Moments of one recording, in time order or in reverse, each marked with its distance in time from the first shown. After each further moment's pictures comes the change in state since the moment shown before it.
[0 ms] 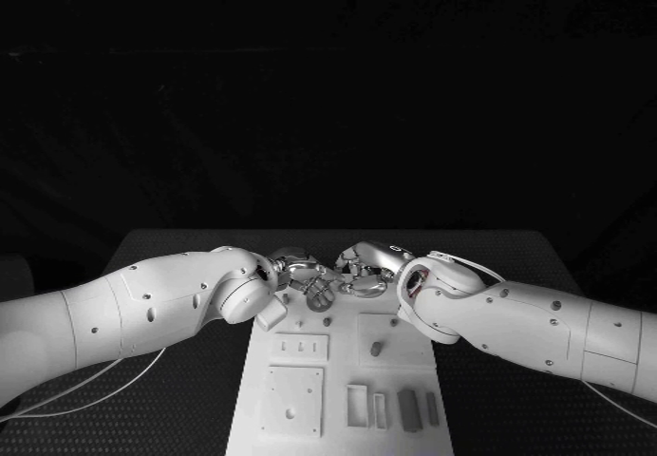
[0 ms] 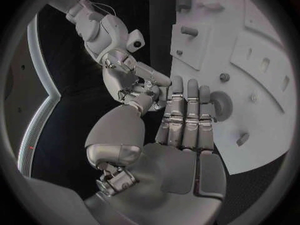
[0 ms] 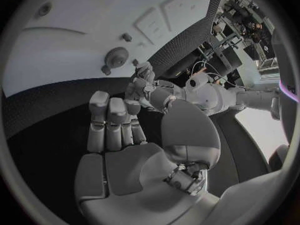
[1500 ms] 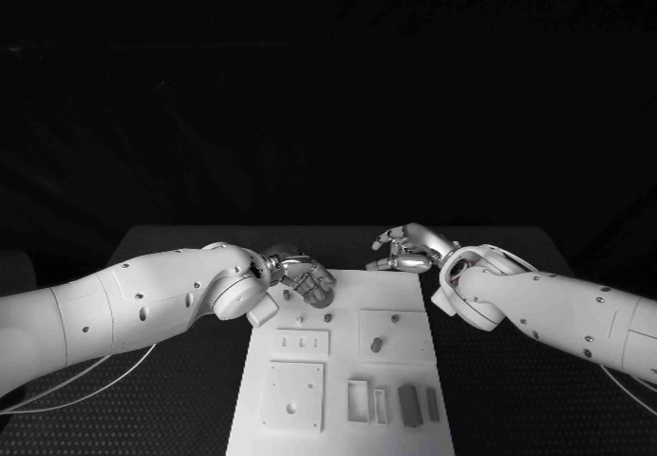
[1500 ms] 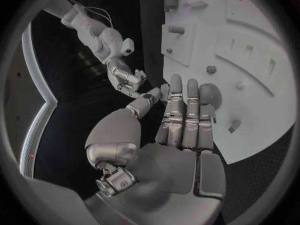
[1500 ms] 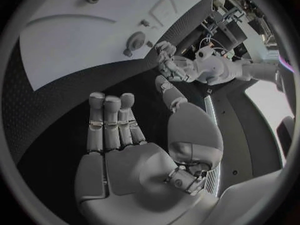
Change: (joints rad) left arm 0.000 -0.034 -0.004 0.011 -0.077 0.000 -0.029; left_hand -0.141 0.045 0.157 -0.089 0.126 0.027 0.009 -0.004 0.095 0.043 -0.018 0.020 0.098 0.028 -0.017 0.027 0.031 -0.031 -0.064 -0.011 0.035 0.000; right arm -0.001 -0.108 0.005 -0.087 0.319 -0.066 0.163; right_hand -0.159 -0.078 -0.360 0.001 0.152 -0.080 0.058 -0.142 -0.104 -0.085 0.052 -0.096 -0.090 -0.192 0.096 -0.062 -0.022 0.004 -0.172 0.082 -0.085 0.002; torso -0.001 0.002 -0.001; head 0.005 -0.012
